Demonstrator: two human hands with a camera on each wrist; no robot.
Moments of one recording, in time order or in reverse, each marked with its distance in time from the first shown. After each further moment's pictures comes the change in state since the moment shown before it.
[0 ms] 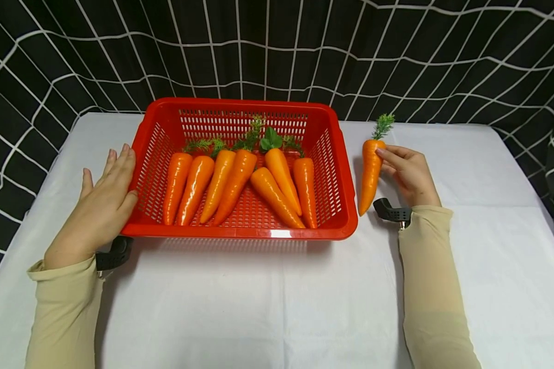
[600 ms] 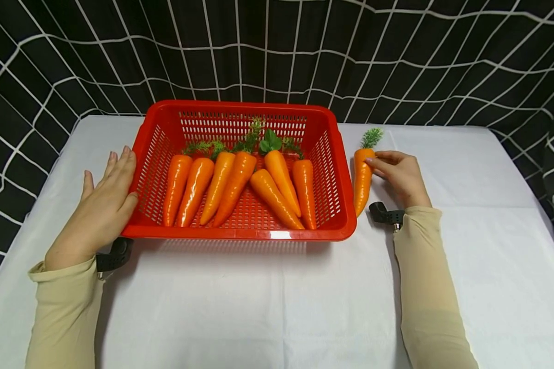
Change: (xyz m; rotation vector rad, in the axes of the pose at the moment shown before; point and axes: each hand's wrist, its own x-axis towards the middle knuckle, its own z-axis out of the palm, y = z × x) left_hand 0.000 0.001 -0.001 -0.009 0.002 0.002; right_hand 0.001 0.007 0.003 -0.443 0.048 -0.024
